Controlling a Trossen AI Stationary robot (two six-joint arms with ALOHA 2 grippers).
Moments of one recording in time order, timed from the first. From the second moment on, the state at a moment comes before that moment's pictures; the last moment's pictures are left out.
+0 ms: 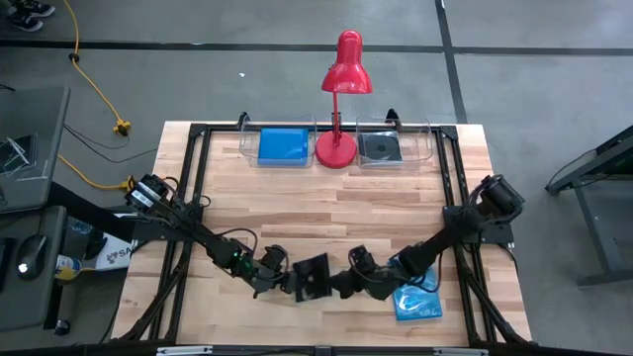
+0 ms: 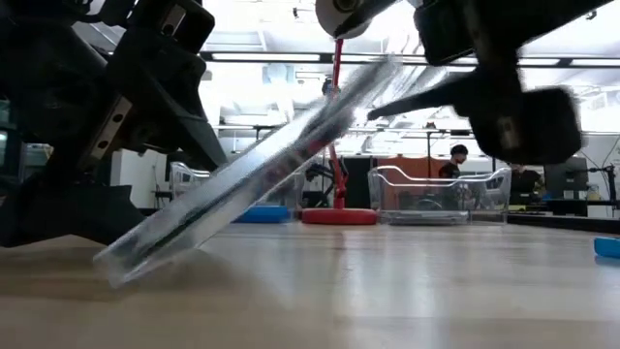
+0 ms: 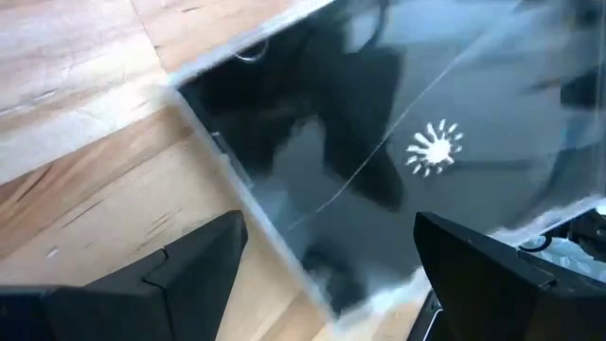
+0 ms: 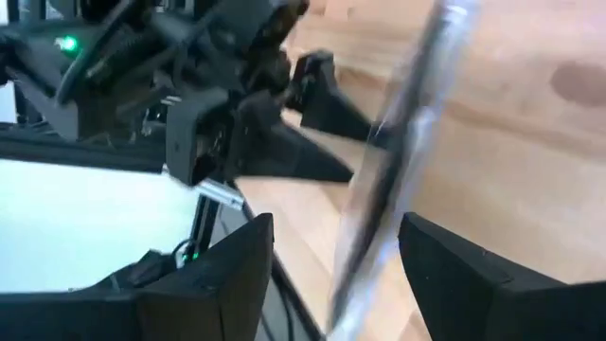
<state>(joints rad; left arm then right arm) -0.54 1.82 0.71 0.36 -0.32 -1.63 0.56 1.80 0.91 0.40 0.52 1.55</state>
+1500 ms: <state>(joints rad) -0.54 1.83 0.71 0.37 -0.33 -1.62 0.47 1.81 0.91 0.30 0.28 1.47</state>
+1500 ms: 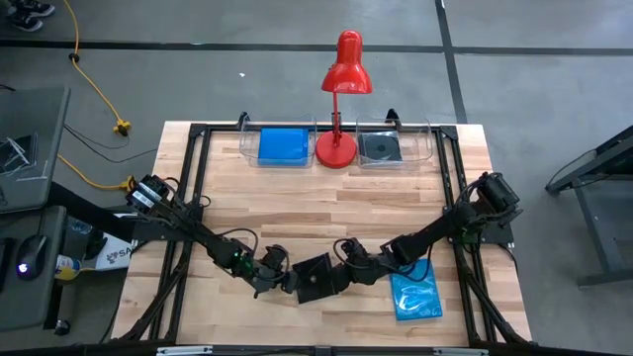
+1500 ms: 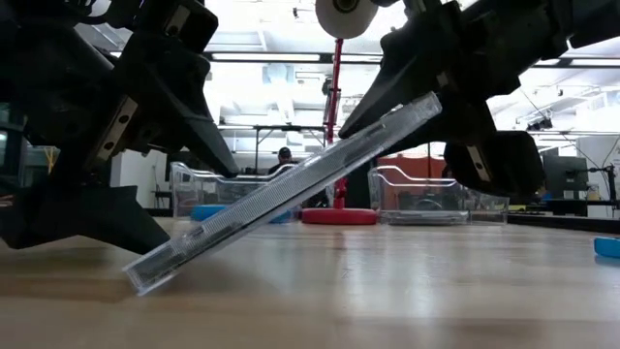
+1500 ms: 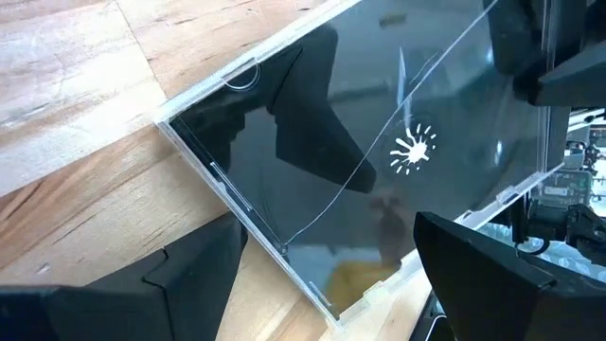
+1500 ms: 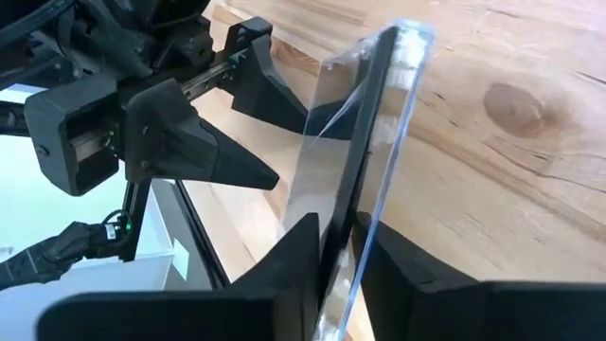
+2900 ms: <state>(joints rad) -0.53 1.59 0.70 0.10 -0.17 -0.89 0.64 1.69 0.91 0.19 0.42 1.41</state>
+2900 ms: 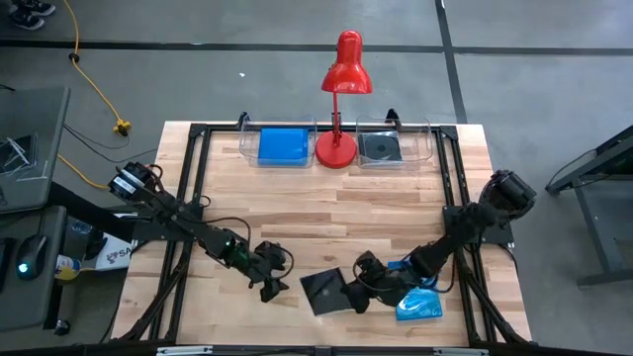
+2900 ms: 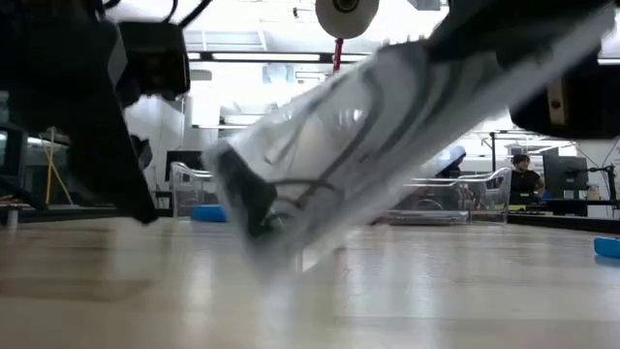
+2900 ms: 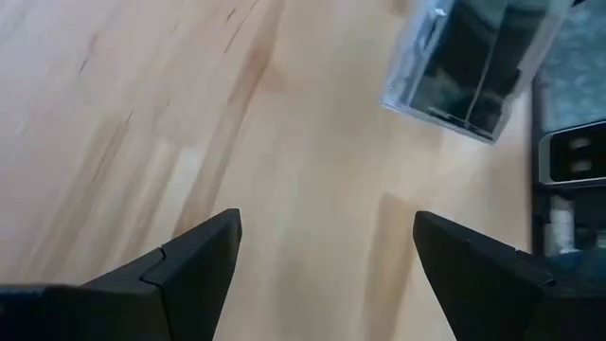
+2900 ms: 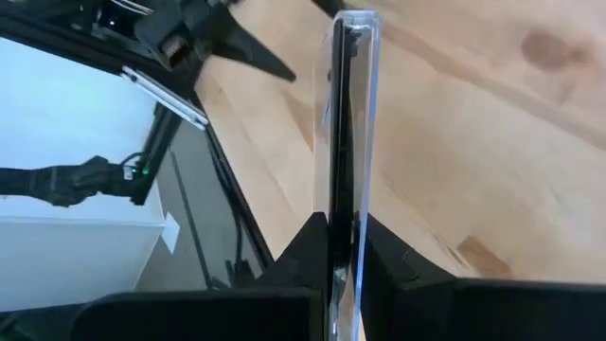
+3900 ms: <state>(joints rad) -0.54 1.51 0.70 0.18 -0.35 -0.84 0.73 1.25 0.91 0.35 1.02 0.56</state>
